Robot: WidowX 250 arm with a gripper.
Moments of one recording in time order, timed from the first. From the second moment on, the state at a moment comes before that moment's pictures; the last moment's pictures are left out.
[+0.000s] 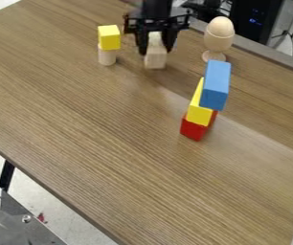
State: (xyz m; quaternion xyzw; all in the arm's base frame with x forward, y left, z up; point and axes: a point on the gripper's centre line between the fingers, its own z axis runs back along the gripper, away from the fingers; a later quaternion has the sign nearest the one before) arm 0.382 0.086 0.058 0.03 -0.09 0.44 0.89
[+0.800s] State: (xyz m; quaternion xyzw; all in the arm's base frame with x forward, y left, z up) arm 0.364 0.094 0.067 -0.04 -0.08 0.45 0.89
